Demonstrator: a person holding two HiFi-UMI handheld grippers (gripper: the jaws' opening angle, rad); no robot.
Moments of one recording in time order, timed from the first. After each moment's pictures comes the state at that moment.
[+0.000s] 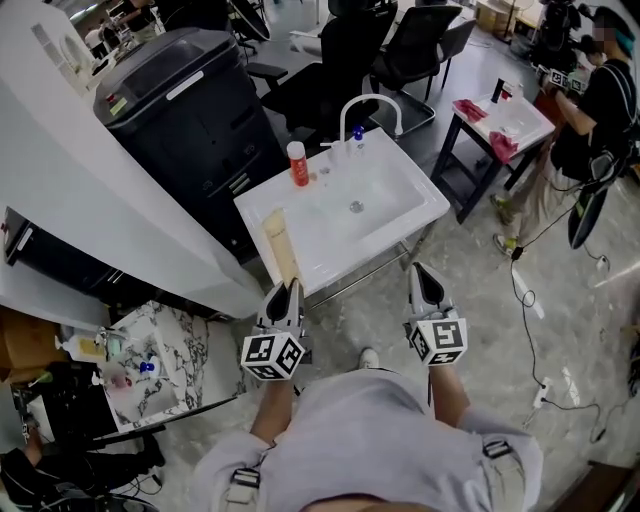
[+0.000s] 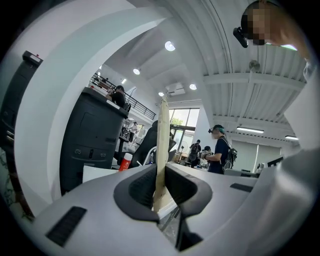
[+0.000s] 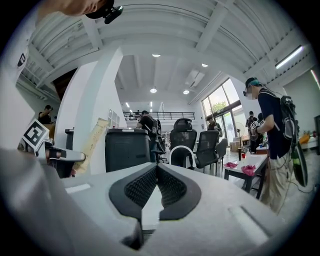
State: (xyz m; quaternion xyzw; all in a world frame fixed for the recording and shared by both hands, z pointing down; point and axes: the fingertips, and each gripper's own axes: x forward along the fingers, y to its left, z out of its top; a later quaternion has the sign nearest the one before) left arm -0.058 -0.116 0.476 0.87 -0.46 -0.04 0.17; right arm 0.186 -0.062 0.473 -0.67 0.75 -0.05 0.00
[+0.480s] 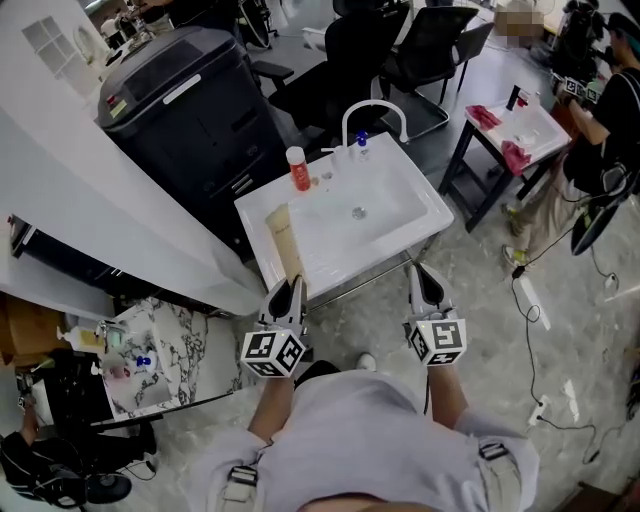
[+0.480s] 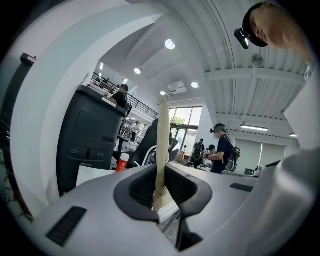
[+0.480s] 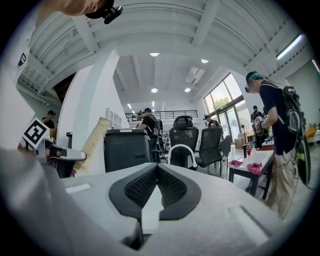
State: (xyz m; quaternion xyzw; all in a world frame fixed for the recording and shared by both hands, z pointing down) left arm -0.007 -0.141 0.468 0.86 -0.48 -0.04 0.18; right arm 0.232 -0.099 0.476 -0.65 0.76 -0.06 0.01
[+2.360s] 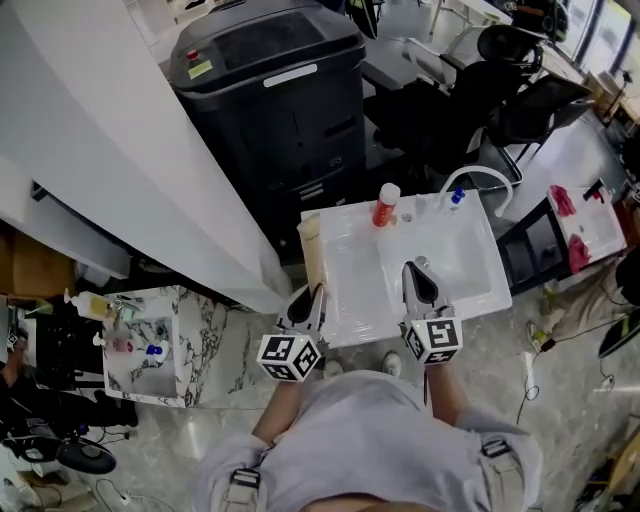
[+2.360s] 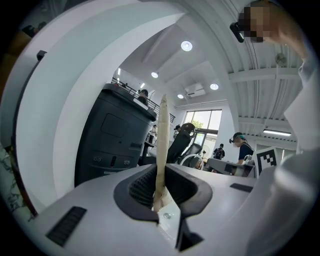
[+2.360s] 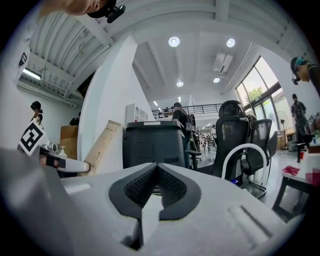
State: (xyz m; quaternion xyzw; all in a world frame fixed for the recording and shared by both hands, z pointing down) left arm -0.130 -0.278 0.488 0.80 -0.56 -0.06 0.20; right arm 0.052 -0.319 0.459 -0.50 0.86 -0.04 -0.02
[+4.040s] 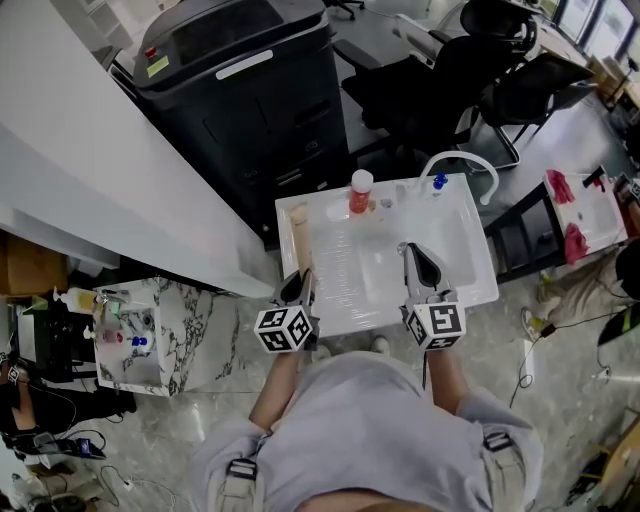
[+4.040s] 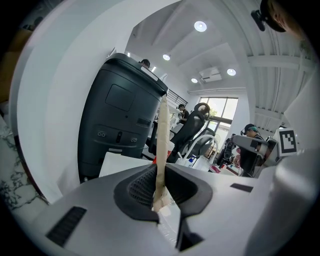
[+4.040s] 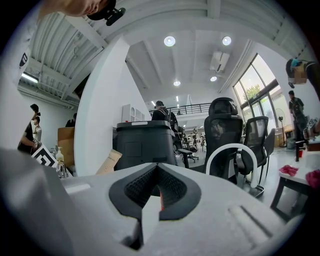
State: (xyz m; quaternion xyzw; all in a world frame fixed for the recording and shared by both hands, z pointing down) left arm -0.083 -0.329 0.580 0.76 -0.59 0.01 0.28; right arm 0.134 -0.362 0.467 -0.51 0.86 -0.05 -0.01
